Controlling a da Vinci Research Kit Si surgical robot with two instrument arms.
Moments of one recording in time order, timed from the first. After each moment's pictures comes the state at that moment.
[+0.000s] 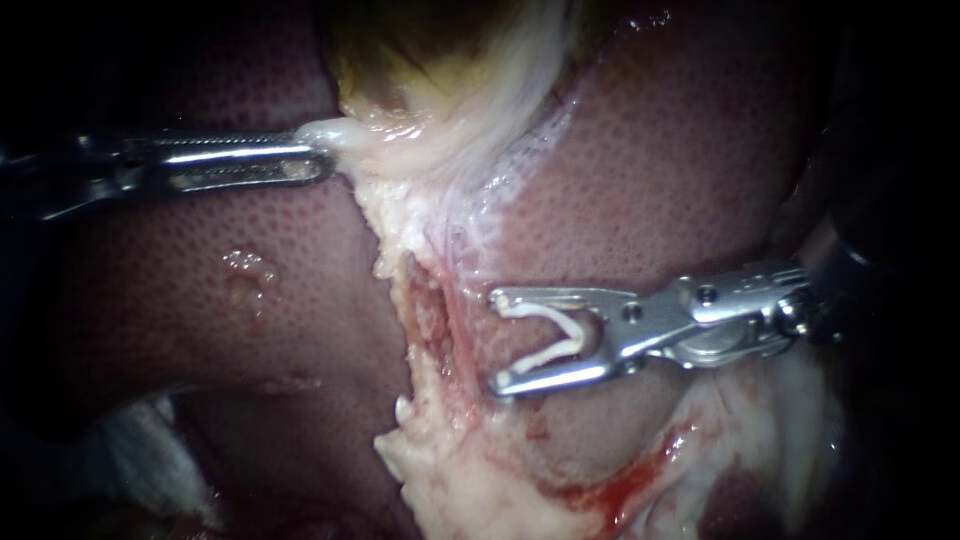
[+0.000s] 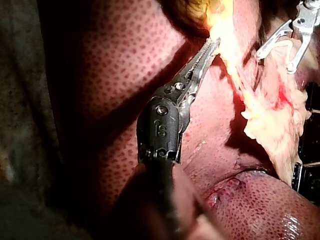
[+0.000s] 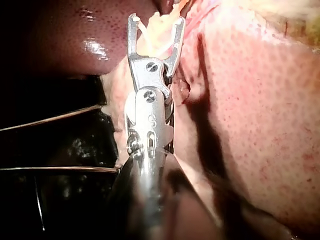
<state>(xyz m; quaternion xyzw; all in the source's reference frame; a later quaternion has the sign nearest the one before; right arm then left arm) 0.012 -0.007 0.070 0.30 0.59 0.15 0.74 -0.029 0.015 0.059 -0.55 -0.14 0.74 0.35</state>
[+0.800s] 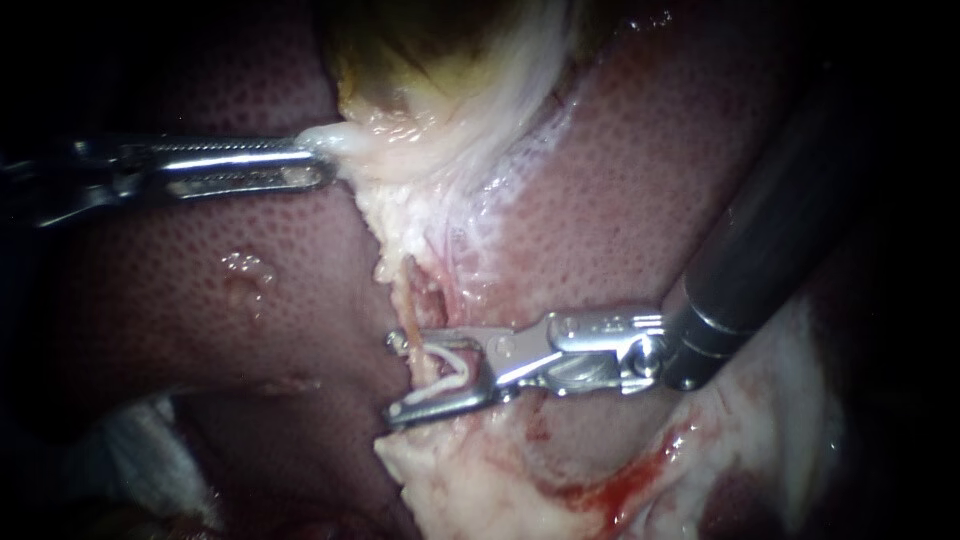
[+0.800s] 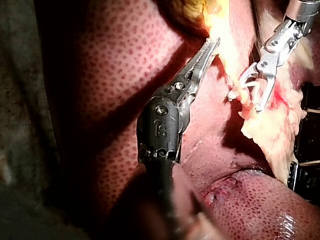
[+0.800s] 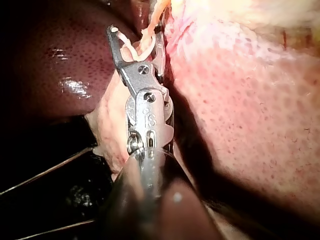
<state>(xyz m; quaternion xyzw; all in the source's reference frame) 0.019 -0.011 0.076 0.36 0.57 0.15 0.72 -0.029 0.015 0.058 -0.55 -0.14 0.74 0.35</state>
